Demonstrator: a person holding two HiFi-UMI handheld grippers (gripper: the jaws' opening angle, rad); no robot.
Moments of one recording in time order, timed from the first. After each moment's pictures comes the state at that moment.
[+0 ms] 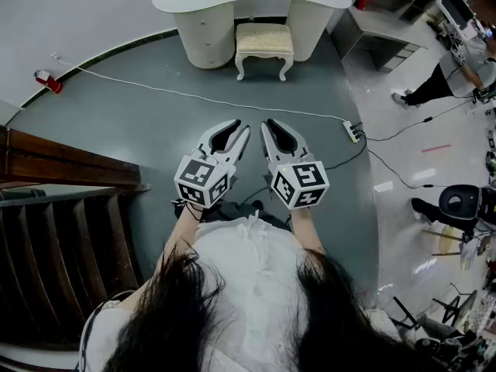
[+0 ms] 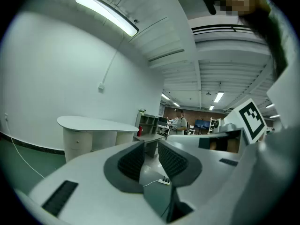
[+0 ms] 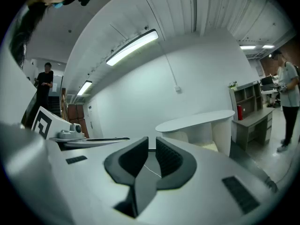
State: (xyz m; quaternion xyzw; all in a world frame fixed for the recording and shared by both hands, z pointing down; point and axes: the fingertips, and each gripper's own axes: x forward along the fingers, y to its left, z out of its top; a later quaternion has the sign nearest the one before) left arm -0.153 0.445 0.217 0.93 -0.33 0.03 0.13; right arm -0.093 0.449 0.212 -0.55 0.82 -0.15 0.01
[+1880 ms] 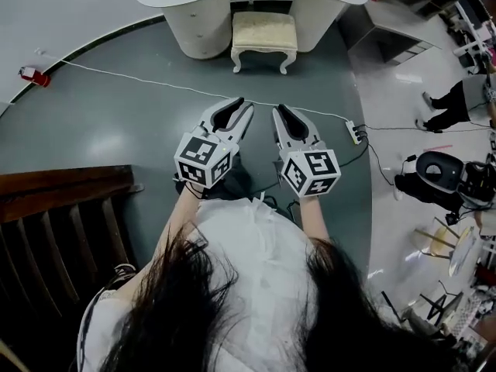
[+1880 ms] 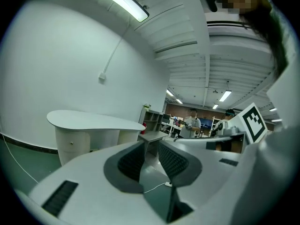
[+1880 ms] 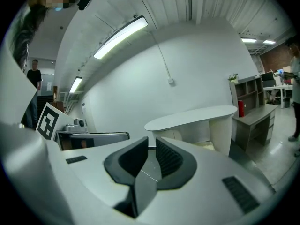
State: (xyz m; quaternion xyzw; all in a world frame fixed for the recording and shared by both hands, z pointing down) left arm -0.100 0.248 0.258 0.93 -0.33 0.04 0.16; right arm -0.027 0.267 0.260 -0.56 0.81 -0.17 -0.02
